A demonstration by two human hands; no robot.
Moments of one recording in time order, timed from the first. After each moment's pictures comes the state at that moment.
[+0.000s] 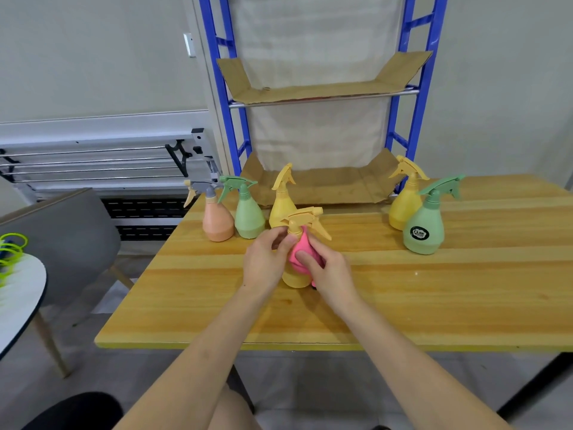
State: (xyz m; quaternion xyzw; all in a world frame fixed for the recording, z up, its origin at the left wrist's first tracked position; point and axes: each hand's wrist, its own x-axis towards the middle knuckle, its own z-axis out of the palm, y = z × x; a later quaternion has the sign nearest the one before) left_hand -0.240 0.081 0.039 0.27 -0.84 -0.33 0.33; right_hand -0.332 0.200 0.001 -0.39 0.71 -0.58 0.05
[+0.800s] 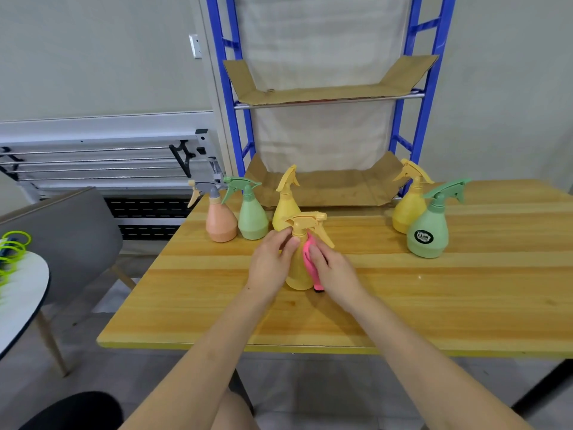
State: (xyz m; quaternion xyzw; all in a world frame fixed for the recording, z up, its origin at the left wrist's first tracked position) left_hand -0.240 0.077 0.032 0.23 -0.86 -0.33 0.31; right_hand -0.342 0.200 0.006 -0.41 0.78 -0.47 0.08
